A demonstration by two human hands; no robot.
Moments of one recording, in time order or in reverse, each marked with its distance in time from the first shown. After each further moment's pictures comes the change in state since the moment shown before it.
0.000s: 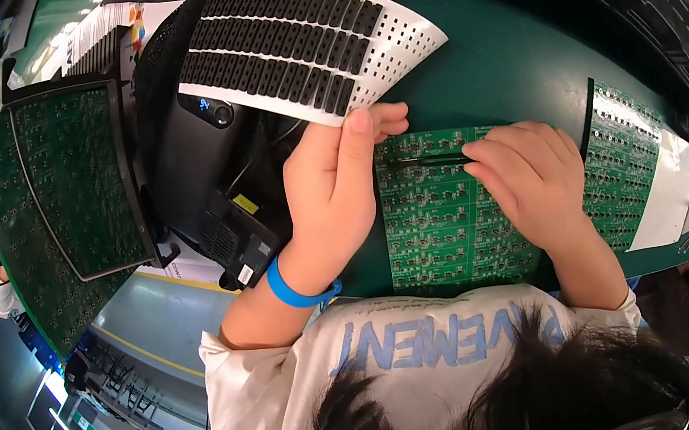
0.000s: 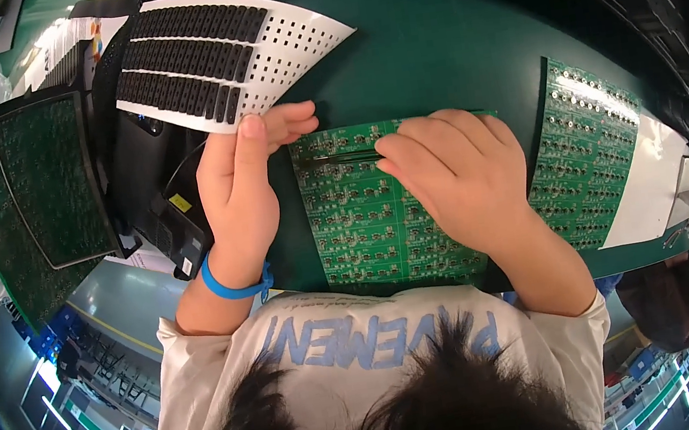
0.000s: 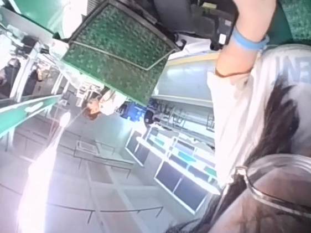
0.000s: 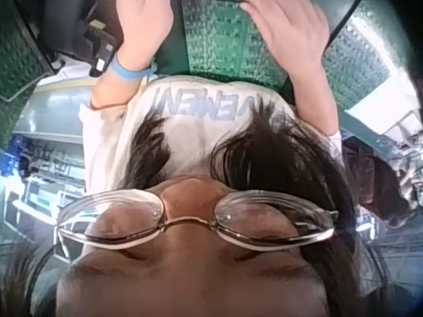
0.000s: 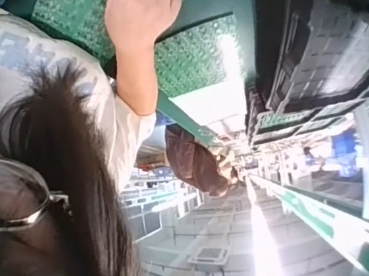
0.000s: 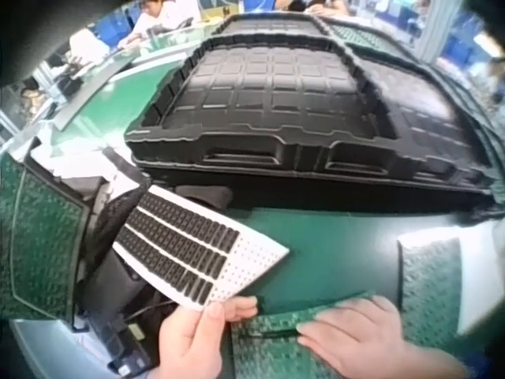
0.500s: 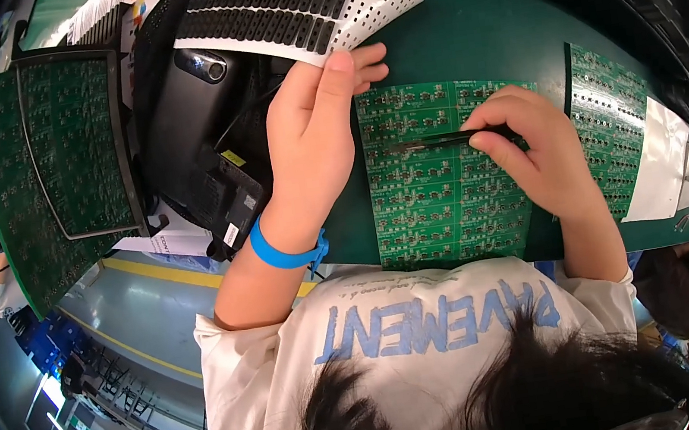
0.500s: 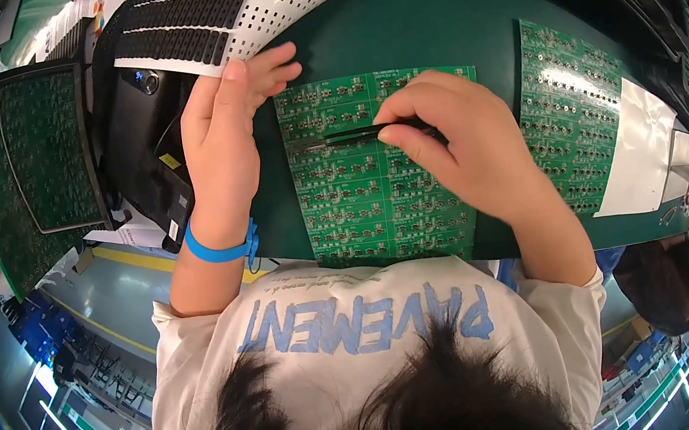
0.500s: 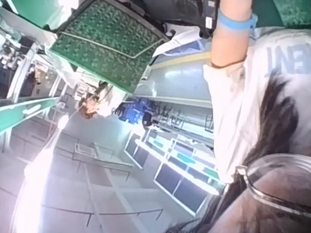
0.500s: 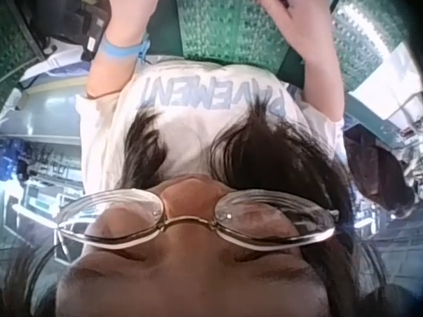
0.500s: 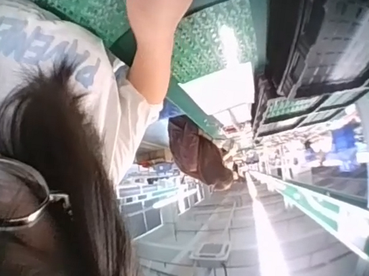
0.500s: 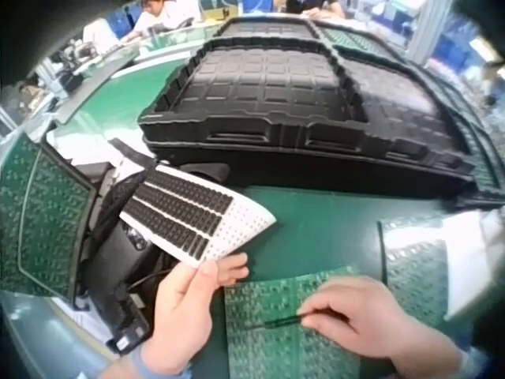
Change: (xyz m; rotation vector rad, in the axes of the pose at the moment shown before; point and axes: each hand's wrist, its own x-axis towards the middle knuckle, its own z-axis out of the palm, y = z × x) left_hand 0.025 0.000 -0.019 -0.107 -0.010 0.010; right_hand 0.027 -0.009 -0.018 0.571 -0.271 0.355
